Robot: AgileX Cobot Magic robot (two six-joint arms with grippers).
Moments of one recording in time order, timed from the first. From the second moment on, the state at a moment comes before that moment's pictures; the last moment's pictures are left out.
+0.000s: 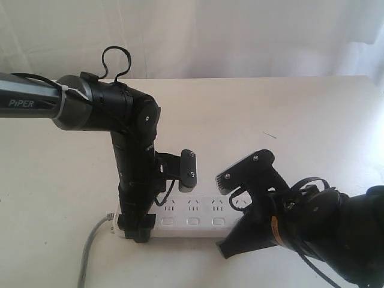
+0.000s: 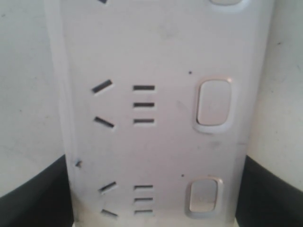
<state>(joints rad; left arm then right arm) -0.58 2.01 -1.37 -0.05 0.99 0.93 0.77 1.60 -0.52 -1.76 0.27 1.88</state>
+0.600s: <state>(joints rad) -0.58 2.01 -1.37 -0.05 0.99 0.93 0.77 1.60 -0.52 -1.77 0.29 1.91</state>
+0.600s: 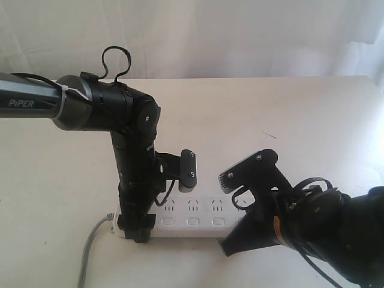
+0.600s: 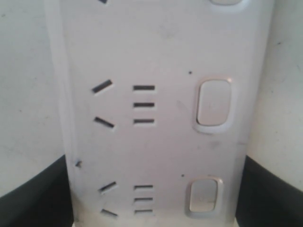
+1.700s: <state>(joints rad) -0.58 2.01 -1.37 -0.05 1.00 0.94 0.77 1.51 -0.55 -1.75 0.16 1.91</state>
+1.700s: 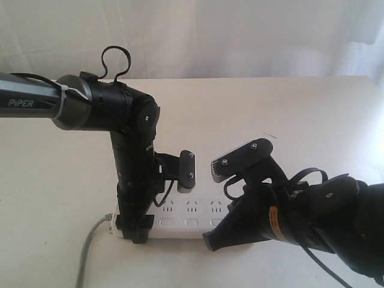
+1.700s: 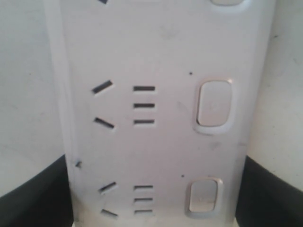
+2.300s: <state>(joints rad) -0.58 2.01 -1.37 -0.05 1.01 0.94 0.77 1.60 -0.55 -1.75 0.18 1.91</state>
